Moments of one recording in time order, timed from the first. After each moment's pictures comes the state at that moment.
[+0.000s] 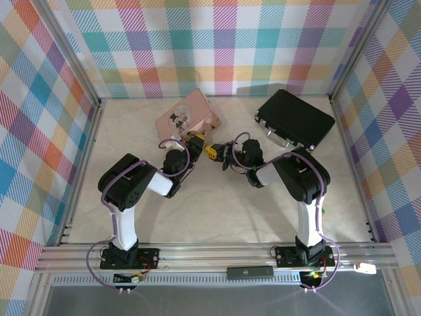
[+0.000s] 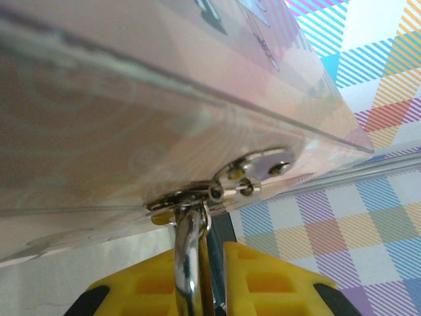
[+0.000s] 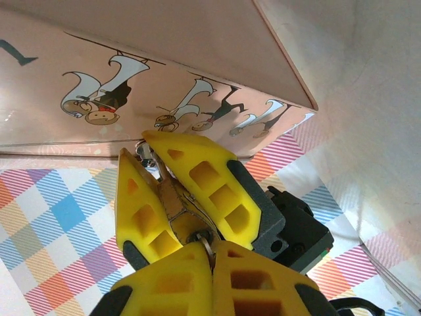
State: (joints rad) left arm -0.54 1.95 0.69 1.25 -0.04 -1.29; right arm 0.56 2.01 0.84 1.11 -0.60 2.10
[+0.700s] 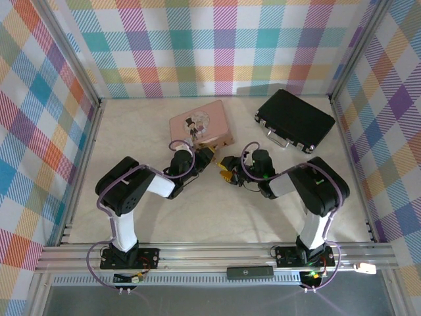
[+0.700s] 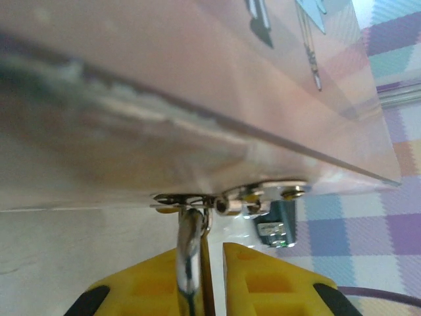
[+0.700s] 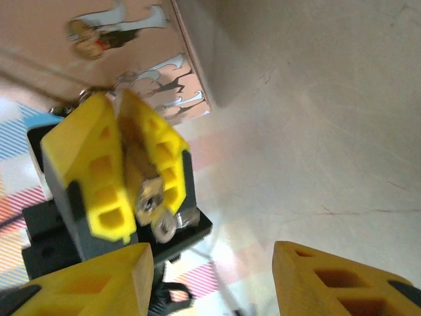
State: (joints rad) left arm -0.59 1.87 0.70 0.91 0.09 -1.21; right arm 0.52 1.76 0.59 0.76 -0.60 1.44
